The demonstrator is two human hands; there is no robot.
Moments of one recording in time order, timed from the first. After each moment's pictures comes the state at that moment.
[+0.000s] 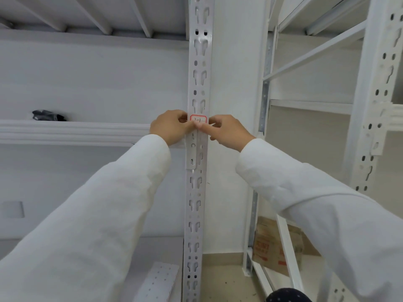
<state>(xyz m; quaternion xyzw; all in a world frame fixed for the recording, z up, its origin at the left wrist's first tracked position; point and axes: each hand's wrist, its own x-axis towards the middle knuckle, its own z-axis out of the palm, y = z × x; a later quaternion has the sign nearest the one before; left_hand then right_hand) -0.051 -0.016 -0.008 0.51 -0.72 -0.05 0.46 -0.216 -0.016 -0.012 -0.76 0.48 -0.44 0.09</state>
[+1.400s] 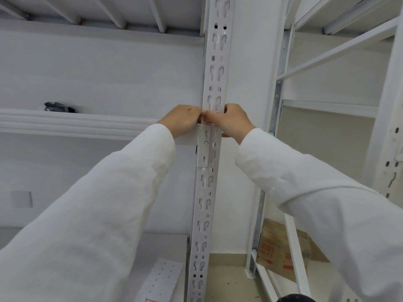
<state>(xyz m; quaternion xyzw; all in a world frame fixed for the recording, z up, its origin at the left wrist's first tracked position) -0.042 -0.023 0.002 0.49 -0.74 -0.15 0.44 -0.181 -0.018 0.005 -0.68 0.50 -0.52 0.16</state>
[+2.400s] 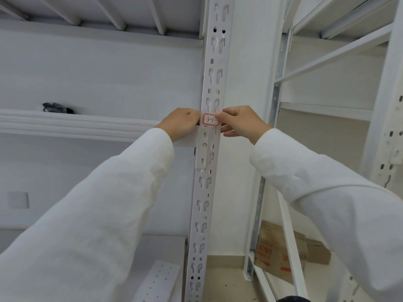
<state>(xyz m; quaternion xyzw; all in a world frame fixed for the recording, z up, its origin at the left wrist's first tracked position) -0.041 -0.031 -0.002 0.49 -0.75 -0.13 0.43 -0.215 -0.021 0.008 -0.73 0.44 -0.48 0.20</state>
